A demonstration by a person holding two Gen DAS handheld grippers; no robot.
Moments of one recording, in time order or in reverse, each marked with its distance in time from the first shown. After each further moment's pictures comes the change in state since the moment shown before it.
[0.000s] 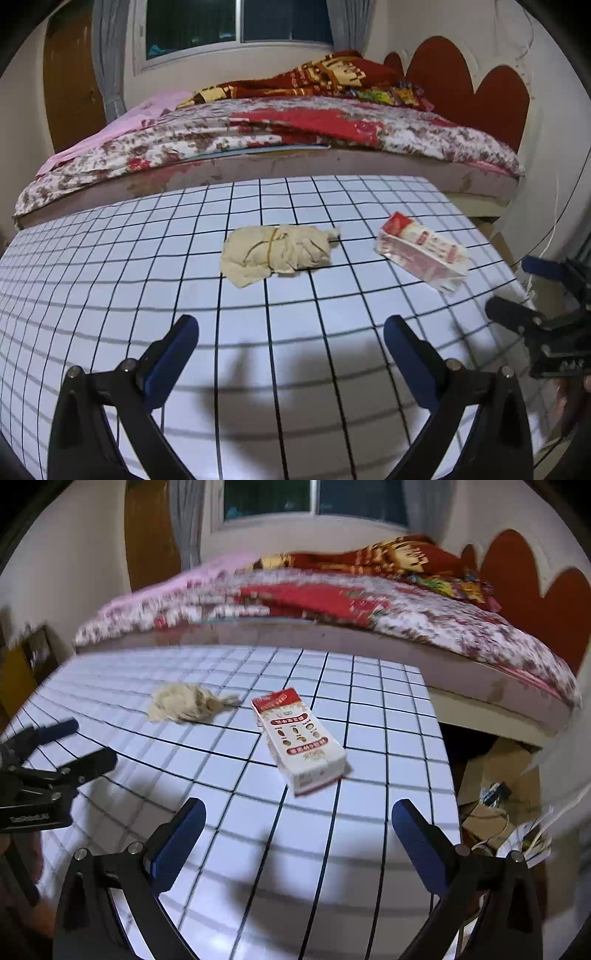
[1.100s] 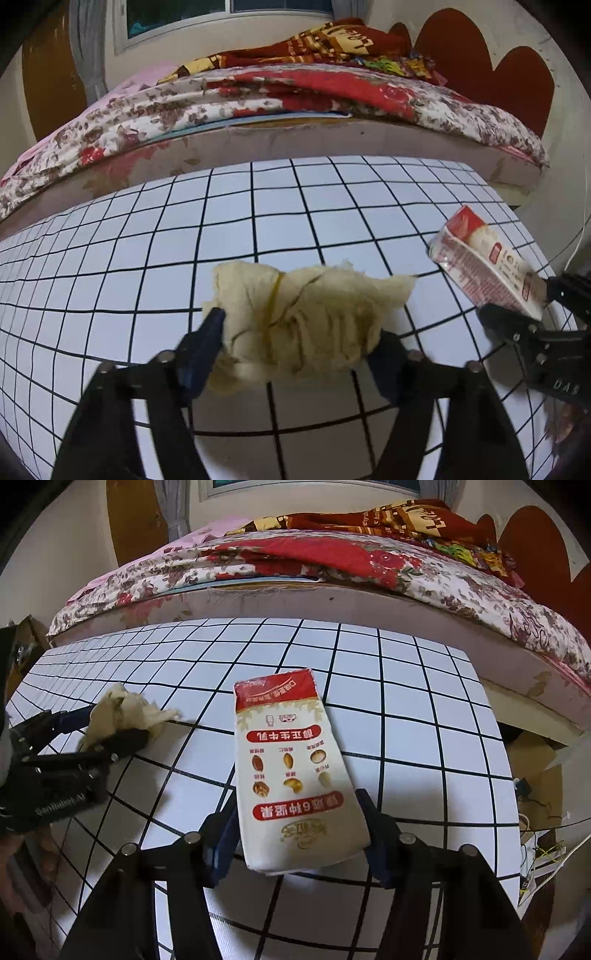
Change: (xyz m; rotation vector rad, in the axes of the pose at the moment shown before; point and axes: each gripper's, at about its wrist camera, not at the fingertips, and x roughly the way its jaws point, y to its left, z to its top) left arm 0.103 0.011 0.042 0.012 0.108 -0.017; right arm 0.101 -0.003 0.043 0.042 0.110 0.045
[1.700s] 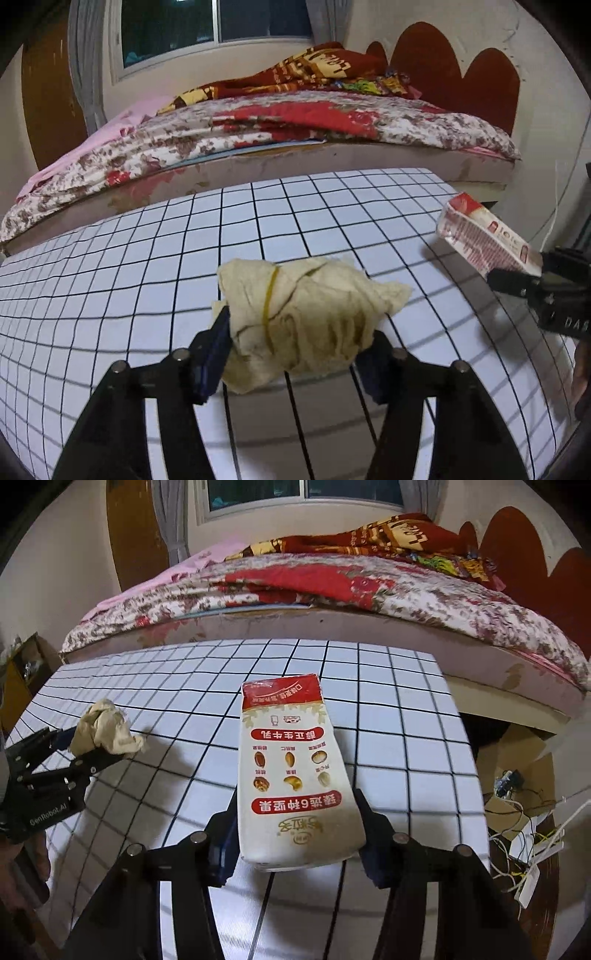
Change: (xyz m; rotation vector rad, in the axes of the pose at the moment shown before) left arm -0.082 -0.005 -0.038 0.059 -0.103 -0.019; right arm -0.083 0.000 -0.042 0.040 -0.095 -0.001
